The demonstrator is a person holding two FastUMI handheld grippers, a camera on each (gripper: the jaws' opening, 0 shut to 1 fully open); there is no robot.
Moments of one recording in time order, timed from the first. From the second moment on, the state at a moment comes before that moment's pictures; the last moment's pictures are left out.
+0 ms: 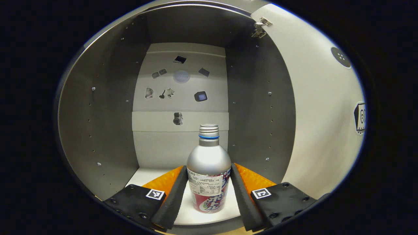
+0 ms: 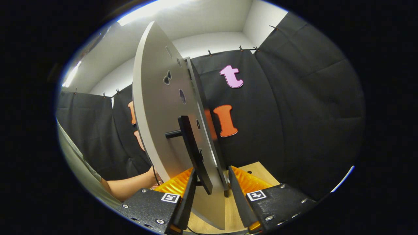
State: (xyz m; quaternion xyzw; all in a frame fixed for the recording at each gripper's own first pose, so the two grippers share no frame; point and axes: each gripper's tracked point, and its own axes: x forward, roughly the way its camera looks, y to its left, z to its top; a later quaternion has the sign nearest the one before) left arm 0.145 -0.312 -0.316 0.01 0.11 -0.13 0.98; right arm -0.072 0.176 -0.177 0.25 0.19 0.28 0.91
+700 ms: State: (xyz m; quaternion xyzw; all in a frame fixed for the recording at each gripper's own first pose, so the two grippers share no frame) left arm 0.053 -0.218 -0.266 0.00 0.08 -0.08 0.99; right arm -0.059 0.179 -0.166 0.25 0.15 0.30 0.91
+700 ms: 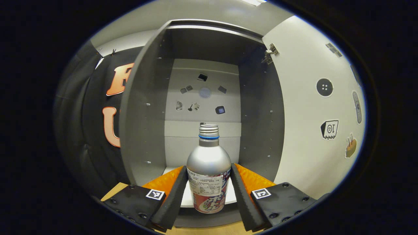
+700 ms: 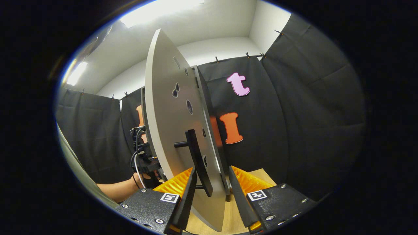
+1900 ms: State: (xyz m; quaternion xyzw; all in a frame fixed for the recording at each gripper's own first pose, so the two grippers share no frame) left arm -0.098 -0.093 -0.341 0.01 0.14 0.04 0.99; right arm -0.038 0.169 -0.154 0.23 0.10 0.31 0.92
